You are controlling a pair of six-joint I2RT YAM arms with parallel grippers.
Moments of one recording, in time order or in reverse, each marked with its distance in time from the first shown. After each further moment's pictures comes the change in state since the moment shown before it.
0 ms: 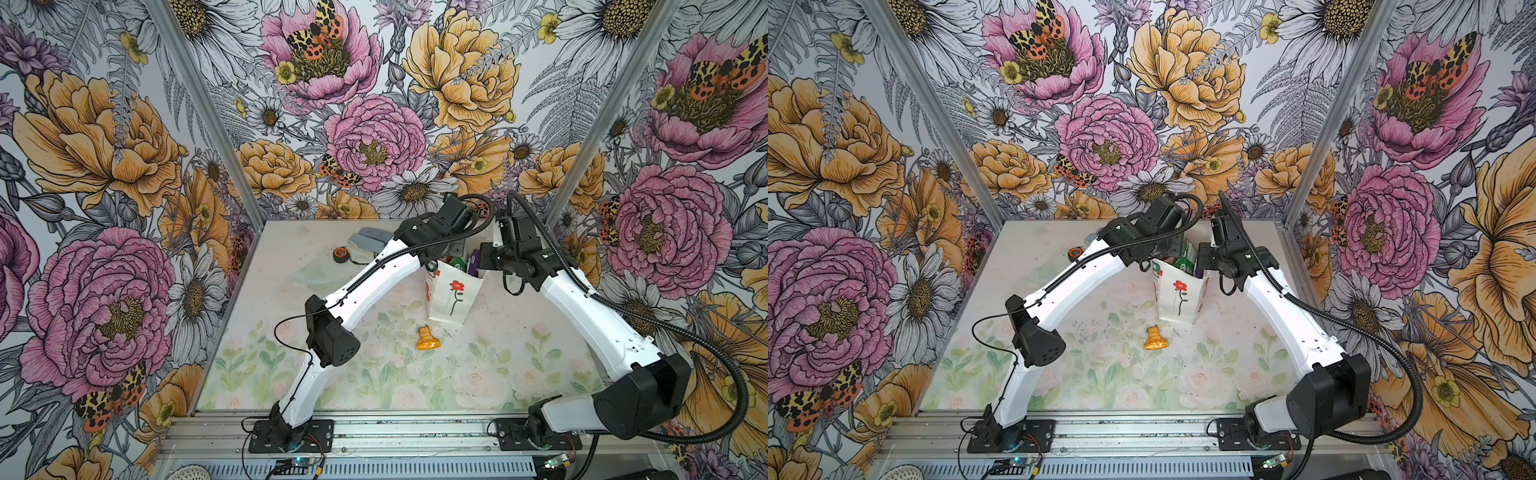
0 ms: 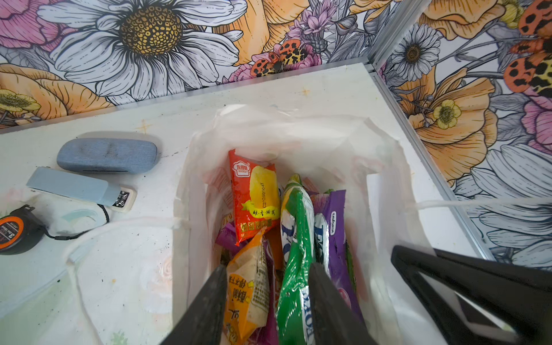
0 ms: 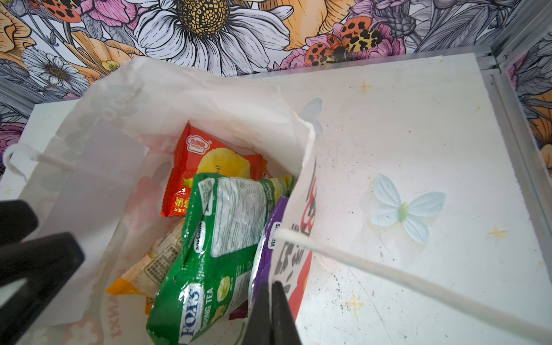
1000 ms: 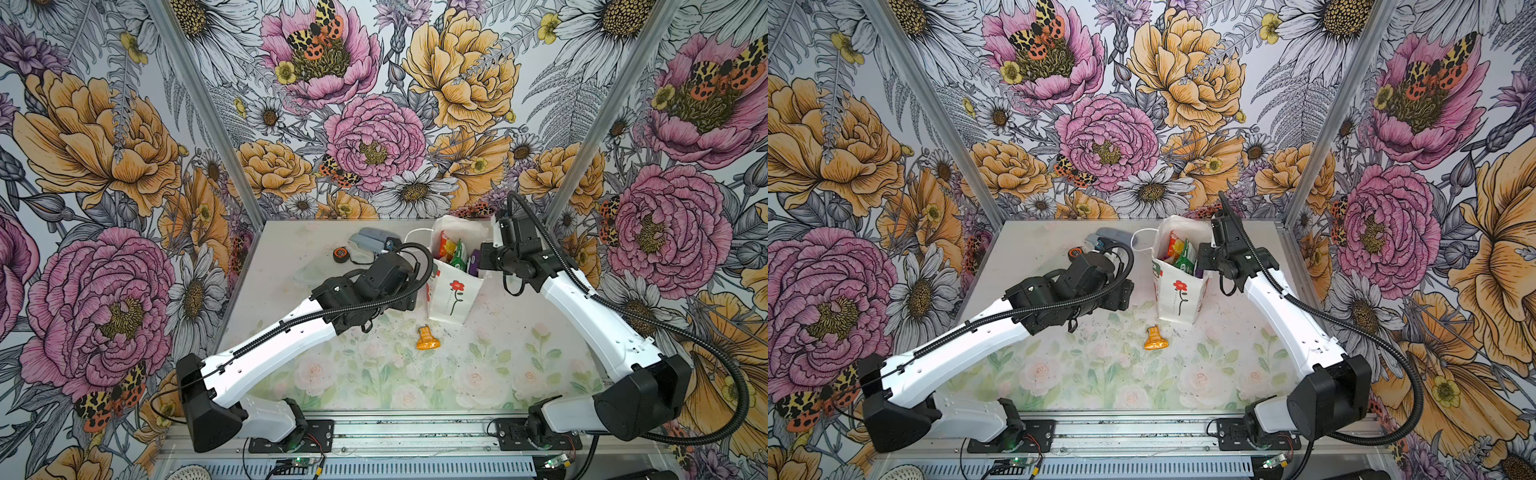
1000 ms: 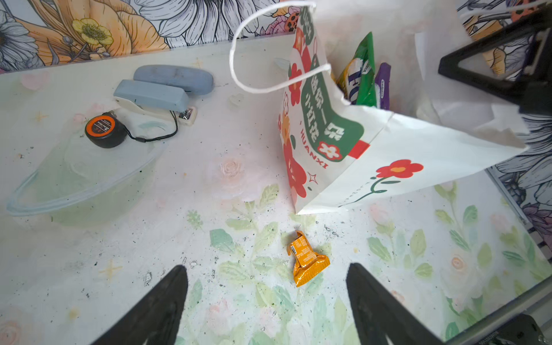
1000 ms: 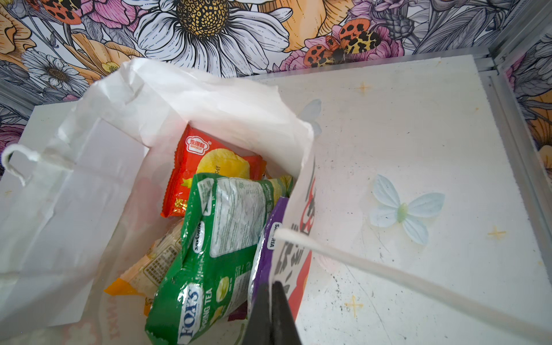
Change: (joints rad) left arm -0.059 -0.861 -1.155 0.265 -0.056 -0.085; right arm 0.000 -0.006 -0.010 0.010 0.004 0.000
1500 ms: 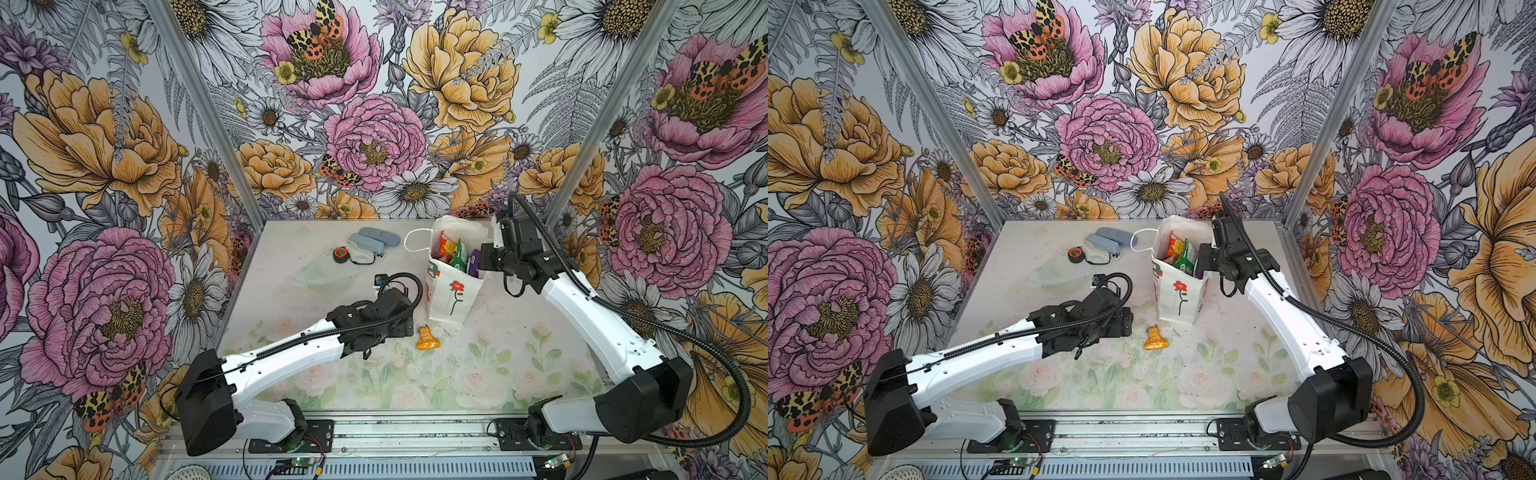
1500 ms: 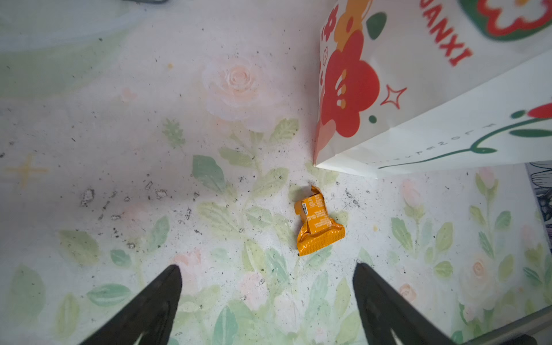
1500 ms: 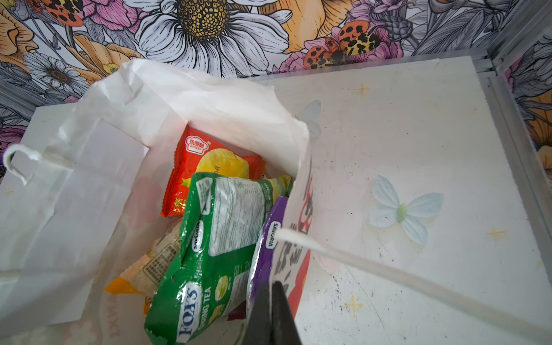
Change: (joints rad) left arm -0.046 0.039 -0.319 0.185 0.050 -0.316; right arm 0.000 -0.014 -0.013 0.008 0.000 0.000
